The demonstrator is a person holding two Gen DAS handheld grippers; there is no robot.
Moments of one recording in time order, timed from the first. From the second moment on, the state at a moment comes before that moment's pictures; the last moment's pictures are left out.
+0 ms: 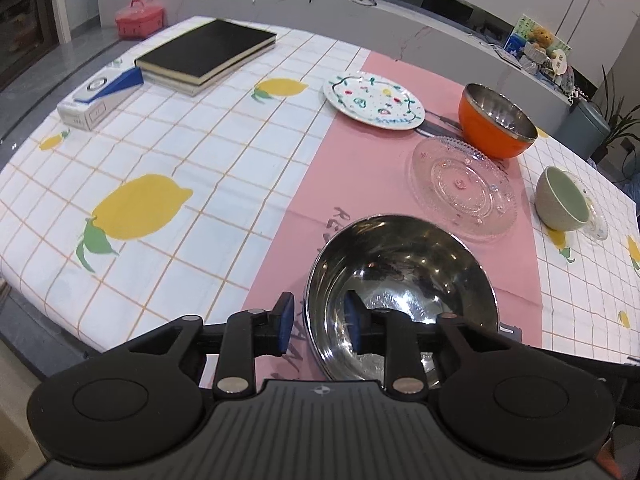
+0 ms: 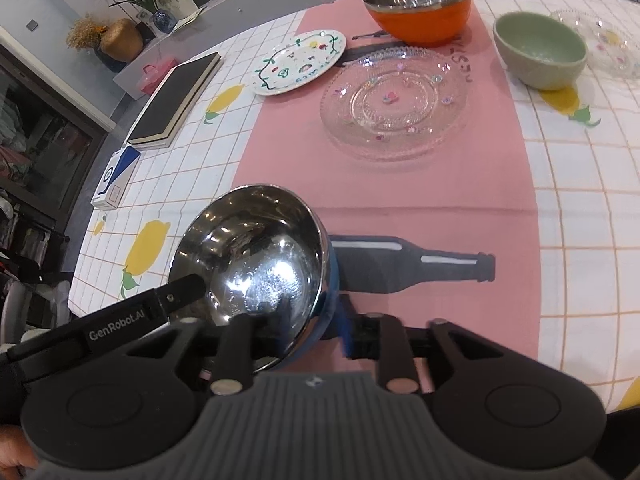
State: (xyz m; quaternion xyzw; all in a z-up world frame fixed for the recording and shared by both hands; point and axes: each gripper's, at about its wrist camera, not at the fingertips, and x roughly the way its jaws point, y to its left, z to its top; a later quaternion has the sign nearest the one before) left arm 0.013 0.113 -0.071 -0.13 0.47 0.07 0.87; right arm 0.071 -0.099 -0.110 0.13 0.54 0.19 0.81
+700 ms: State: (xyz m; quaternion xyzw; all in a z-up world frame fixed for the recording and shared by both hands) left arm 0.024 0.063 -0.013 -0.09 0.36 0.05 0.93; right arm 0.070 -0.157 -0.053 0.08 0.43 0.13 0.89
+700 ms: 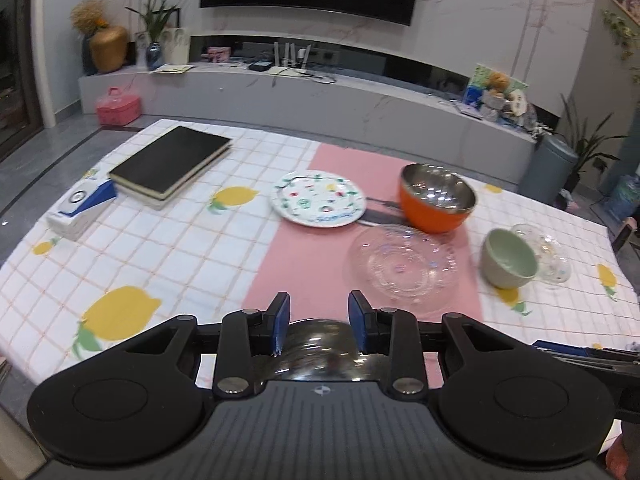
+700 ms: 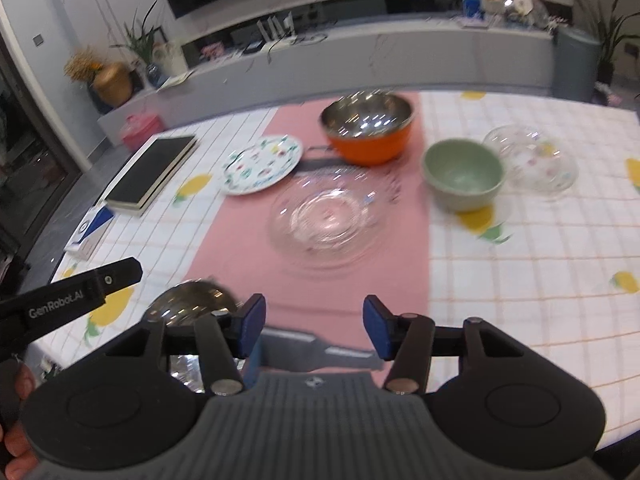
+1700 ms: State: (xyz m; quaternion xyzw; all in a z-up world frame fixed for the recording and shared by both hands) left arm 0.102 -0.001 -0.050 -0.10 0.41 -0.04 0.90; right arm 0.121 -0.216 -0.094 0.09 0.42 0.09 0.90
